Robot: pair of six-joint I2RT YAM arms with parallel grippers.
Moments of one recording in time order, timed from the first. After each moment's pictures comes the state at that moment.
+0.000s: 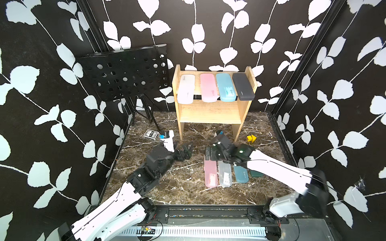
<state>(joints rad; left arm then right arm) -0.75 0.77 0.77 -0.14 -0.18 -0.63 0.90 1.39 1.21 -0.67 0.22 0.71</state>
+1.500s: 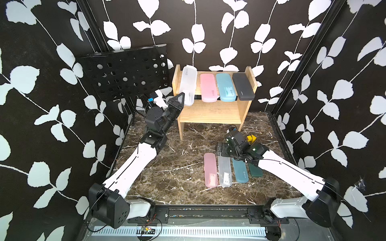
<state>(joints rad) -0.43 1.29 1.20 0.35 0.07 -1.15 0.76 1.32 1.14 -0.69 0.17 0.67</state>
